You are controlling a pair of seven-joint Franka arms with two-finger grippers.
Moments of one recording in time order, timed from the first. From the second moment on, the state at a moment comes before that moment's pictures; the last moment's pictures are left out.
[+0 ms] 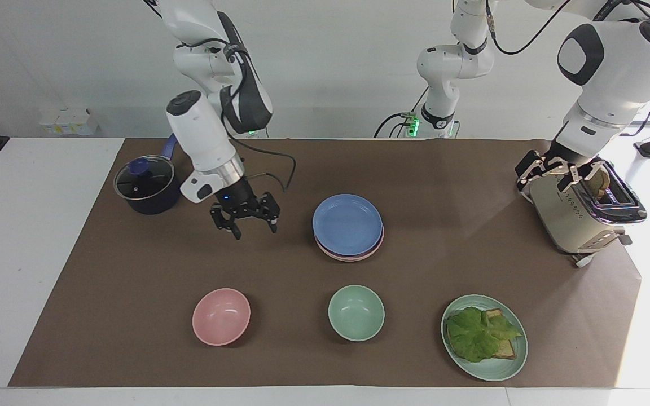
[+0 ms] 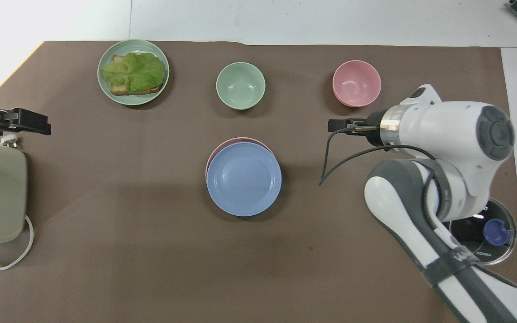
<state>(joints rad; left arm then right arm) 0.01 0.06 -0.02 -1.63 -0.03 1.75 0.05 -0.03 0.08 0.19 -1.97 0.27 2.34 0.02</state>
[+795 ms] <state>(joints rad) 0.01 0.06 -0.02 -1.63 -0.03 1.75 0.05 -0.20 -0.06 0.18 -1.74 0.07 1.86 -0.03</state>
